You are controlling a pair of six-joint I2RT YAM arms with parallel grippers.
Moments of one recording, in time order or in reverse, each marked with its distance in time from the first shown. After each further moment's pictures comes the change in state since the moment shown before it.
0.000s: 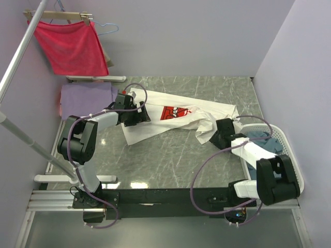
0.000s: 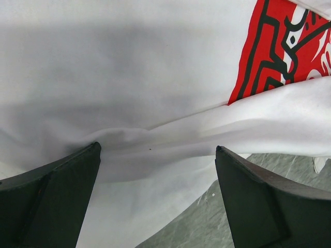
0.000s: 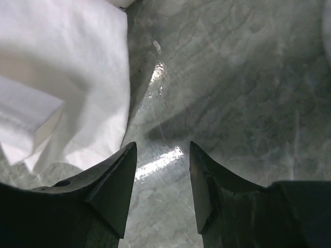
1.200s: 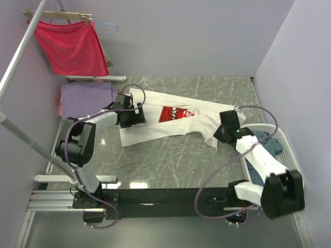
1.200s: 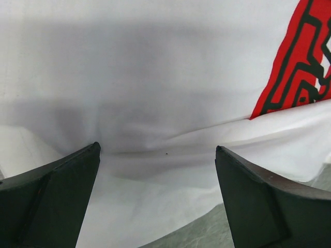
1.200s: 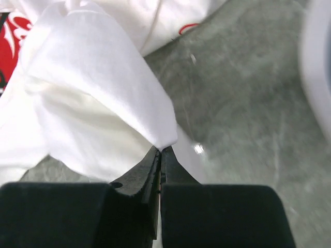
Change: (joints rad) left arm -0.001 -0.031 0.000 -0.090 -0.107 0.009; right arm 0.006 -0.063 0.162 -0.171 -0.032 -0.096
